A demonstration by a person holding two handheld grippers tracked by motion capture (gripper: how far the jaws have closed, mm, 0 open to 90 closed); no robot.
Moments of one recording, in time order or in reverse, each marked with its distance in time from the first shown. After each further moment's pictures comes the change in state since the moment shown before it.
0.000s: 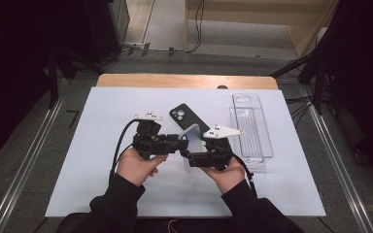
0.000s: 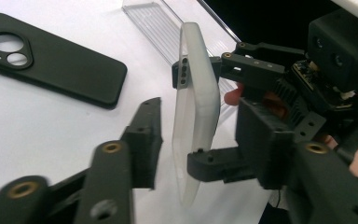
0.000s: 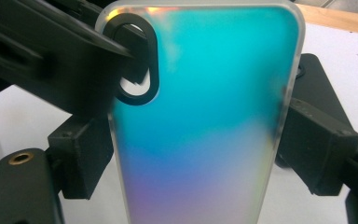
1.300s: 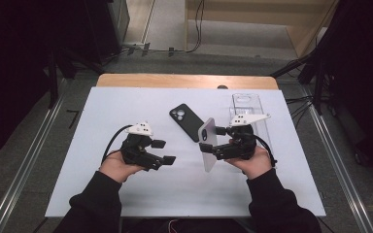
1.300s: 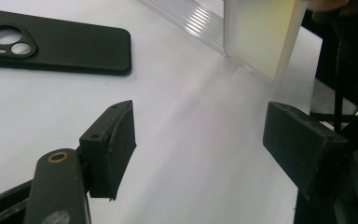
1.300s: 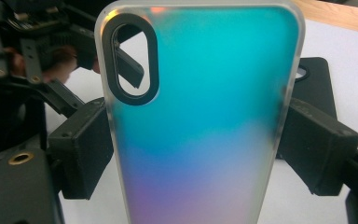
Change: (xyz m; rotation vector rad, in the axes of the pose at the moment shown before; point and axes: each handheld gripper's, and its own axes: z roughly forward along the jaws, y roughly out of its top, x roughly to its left) left arm 0.038 -0.034 -0.008 0.094 -0.052 0.307; right arm -0.053 0.016 -0.043 0.034 0.218 -0.018
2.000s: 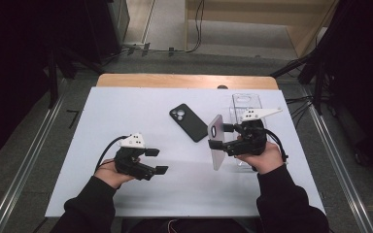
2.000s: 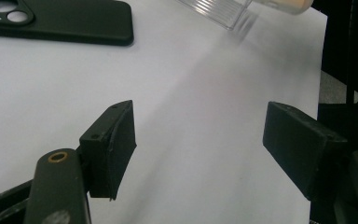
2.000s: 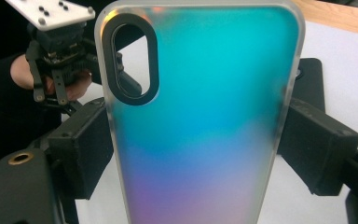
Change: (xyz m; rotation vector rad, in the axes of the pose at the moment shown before) left arm 0.007 -0.037 -0.001 -0.006 -0.003 0.020; right arm -0.013 0.007 -0.024 0.011 0.036 0.009
